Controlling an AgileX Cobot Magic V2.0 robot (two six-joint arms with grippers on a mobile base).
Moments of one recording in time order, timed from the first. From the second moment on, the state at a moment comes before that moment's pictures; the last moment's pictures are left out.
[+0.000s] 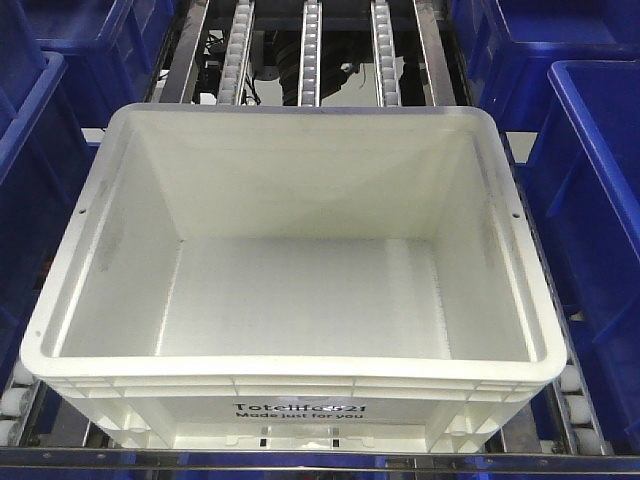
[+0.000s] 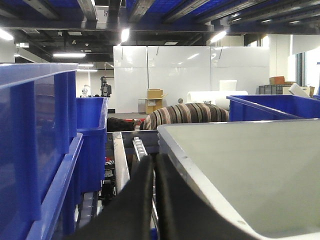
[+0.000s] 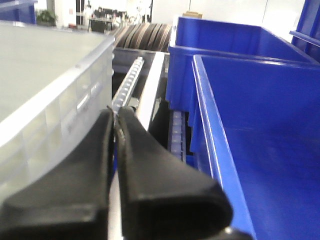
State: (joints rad) left arm -0.19 -0.01 0.03 -0.15 -0.21 0.12; right arm 0.22 -0.01 0.03 0.07 -0.10 -0.15
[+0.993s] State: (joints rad) left arm -0.19 0.51 -0.65 -0.30 0.42 0.16; right arm 0.22 0.46 -0.60 0.13 0.39 -0.08
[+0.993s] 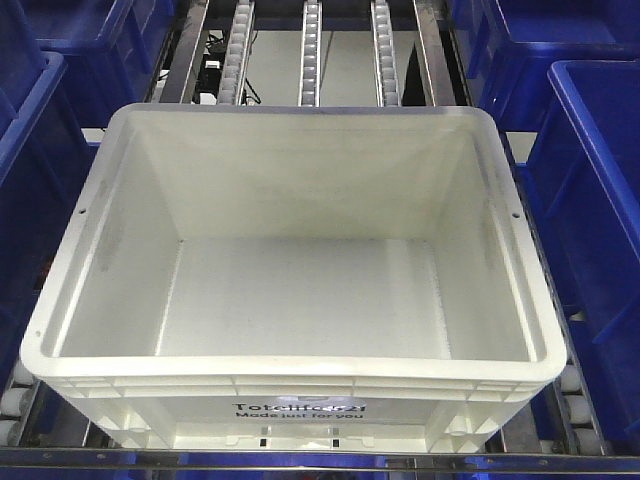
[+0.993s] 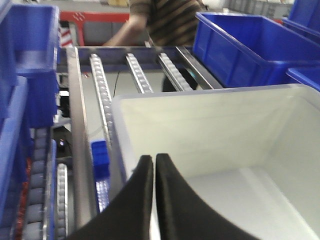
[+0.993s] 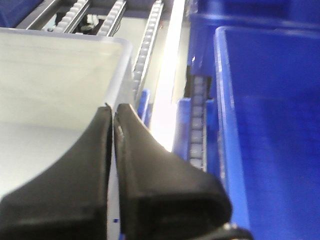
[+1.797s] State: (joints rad) left arm -0.19 0.80 -0.68 -0.48 0.32 0.26; right arm 0.22 0.84 -0.70 0.24 0.39 -0.13
